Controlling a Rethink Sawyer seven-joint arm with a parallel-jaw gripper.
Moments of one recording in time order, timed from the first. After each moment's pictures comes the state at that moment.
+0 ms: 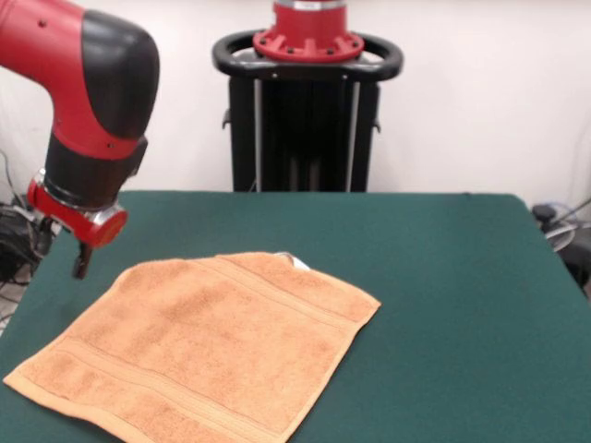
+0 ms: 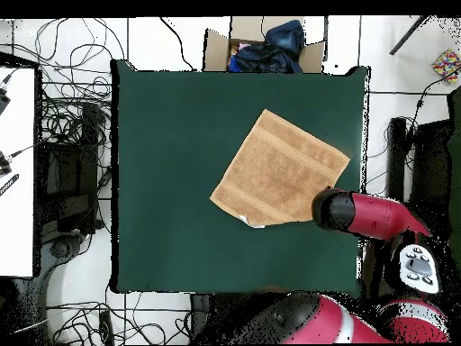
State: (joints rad) arm -0.50 -0.45 -0.17 1.47 -0.42 0.41 1.98
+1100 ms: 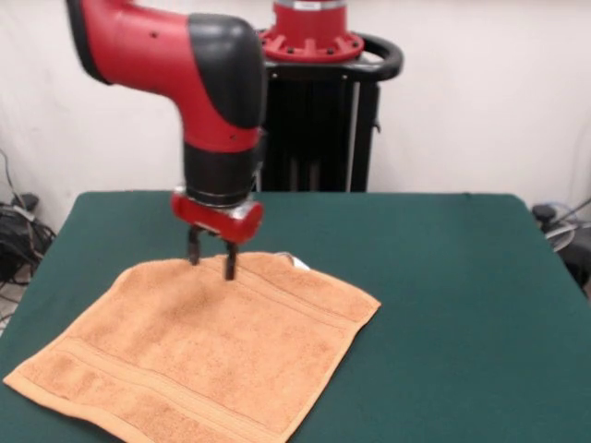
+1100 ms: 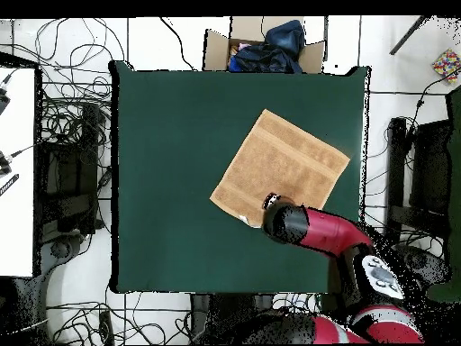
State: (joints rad) arm -0.47 -0.52 -0.02 1.78 -0.22 0.25 1.95
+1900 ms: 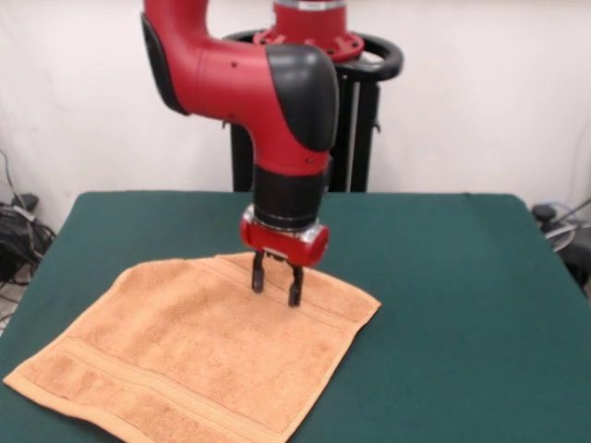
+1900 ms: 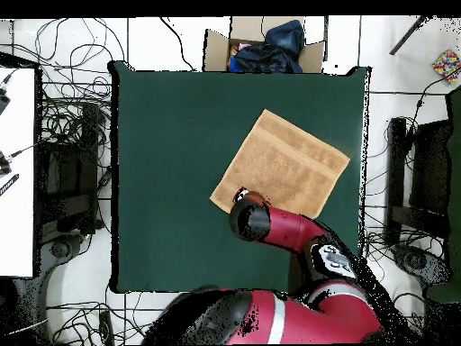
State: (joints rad) arm -0.34 -0.44 -0.03 1.82 -0.08 0.06 1.95
